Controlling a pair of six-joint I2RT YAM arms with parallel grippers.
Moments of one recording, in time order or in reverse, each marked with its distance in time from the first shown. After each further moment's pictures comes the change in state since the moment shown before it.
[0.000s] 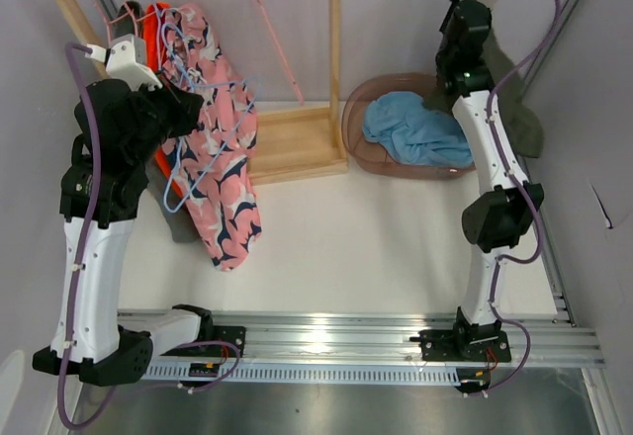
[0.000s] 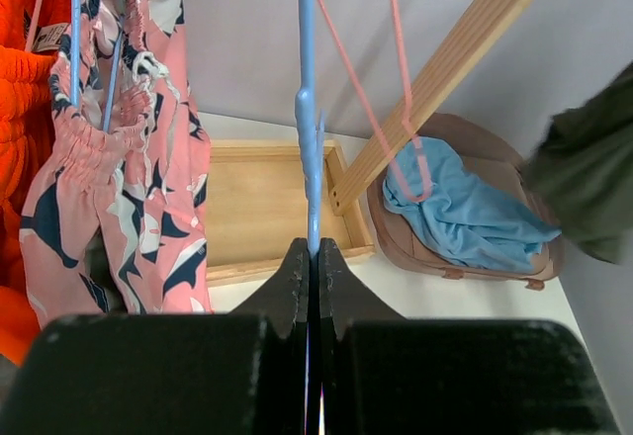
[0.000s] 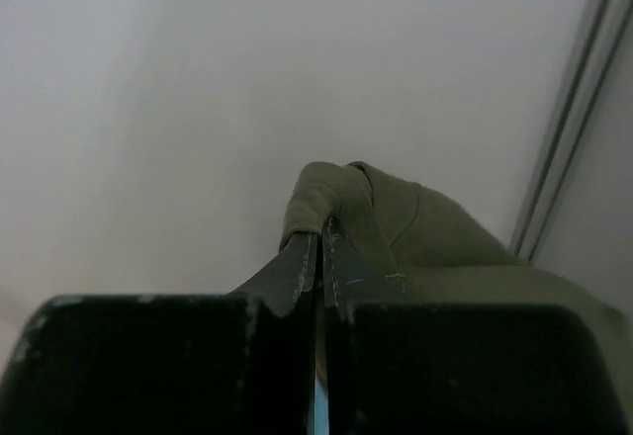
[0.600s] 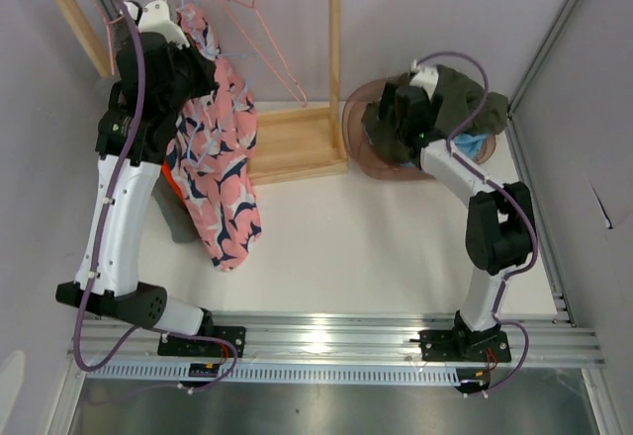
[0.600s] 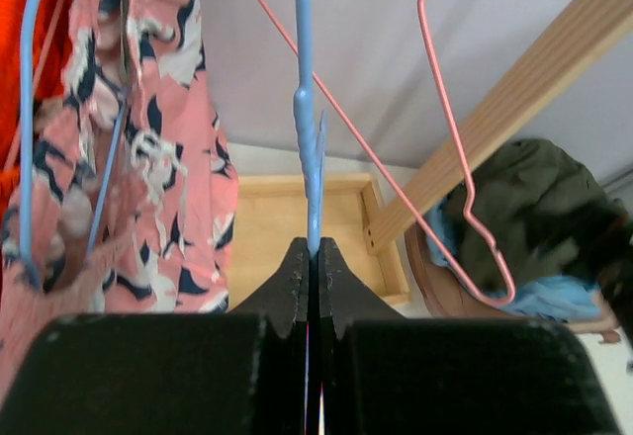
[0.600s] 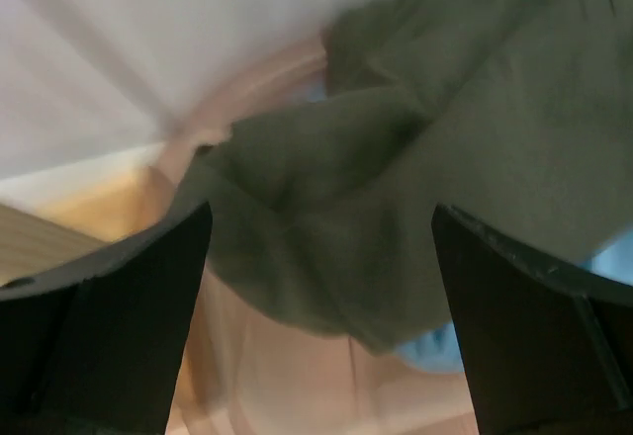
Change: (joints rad) left arm -0.036 0.248 0.161 0.058 -0.111 0.054; right arm 0.143 -0.130 -0.663 0.090 -0.066 0.203
